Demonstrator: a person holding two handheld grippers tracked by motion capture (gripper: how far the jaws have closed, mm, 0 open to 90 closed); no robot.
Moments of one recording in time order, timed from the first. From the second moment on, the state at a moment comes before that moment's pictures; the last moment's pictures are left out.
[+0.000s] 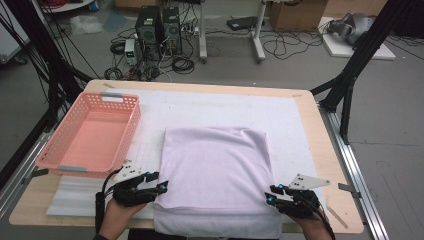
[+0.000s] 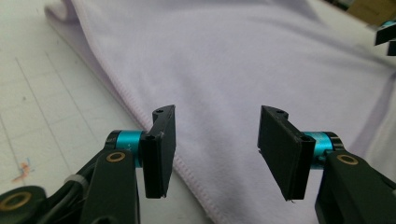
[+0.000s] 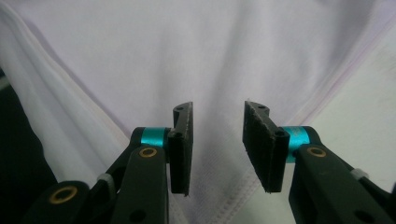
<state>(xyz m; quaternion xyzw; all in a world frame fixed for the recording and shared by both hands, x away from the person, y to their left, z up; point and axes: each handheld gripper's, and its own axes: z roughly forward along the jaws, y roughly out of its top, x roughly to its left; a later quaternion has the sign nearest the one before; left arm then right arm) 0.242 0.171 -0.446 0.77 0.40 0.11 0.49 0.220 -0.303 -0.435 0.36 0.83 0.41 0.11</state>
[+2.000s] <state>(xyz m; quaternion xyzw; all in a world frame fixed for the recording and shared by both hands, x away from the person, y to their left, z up) 0.266 0.185 -0.433 0.75 0.41 0.13 0.50 0.250 -0.322 -0.423 0.42 0.81 0.40 0.12</state>
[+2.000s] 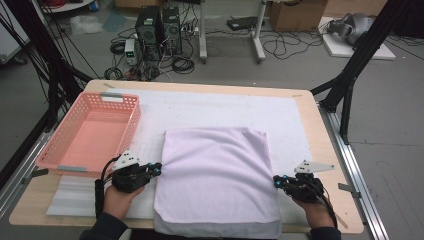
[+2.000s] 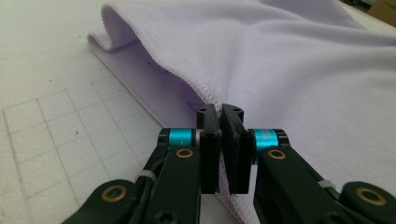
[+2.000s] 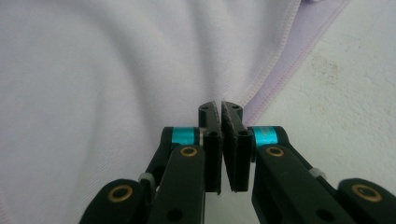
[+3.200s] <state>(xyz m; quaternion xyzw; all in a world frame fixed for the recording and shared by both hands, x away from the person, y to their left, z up) 0.391 0.171 -0.429 0.72 0.49 0.14 0.47 0.343 -0.328 -0.420 0.46 0.77 0.41 0.17</state>
